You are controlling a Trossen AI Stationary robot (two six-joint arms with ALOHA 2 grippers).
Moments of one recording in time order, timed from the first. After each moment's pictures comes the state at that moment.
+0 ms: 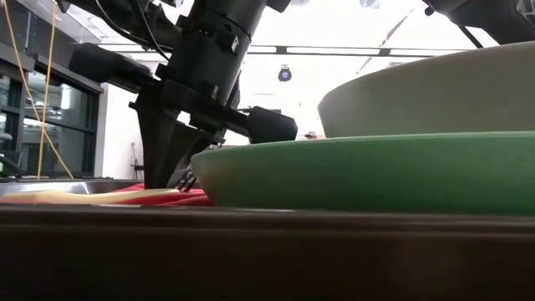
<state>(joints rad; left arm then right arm) 0.52 0.77 0.76 -0.24 0.09 0.20 0.28 2.54 2.27 -0.89 0.16 1.86</state>
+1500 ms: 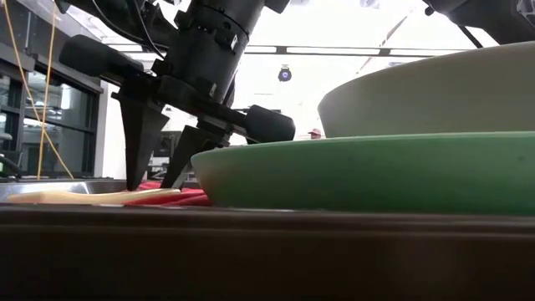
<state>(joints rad) 0.52 0.77 0.76 -0.27 0.13 0.20 0.27 2.54 2.27 -0.86 0.12 1.81</state>
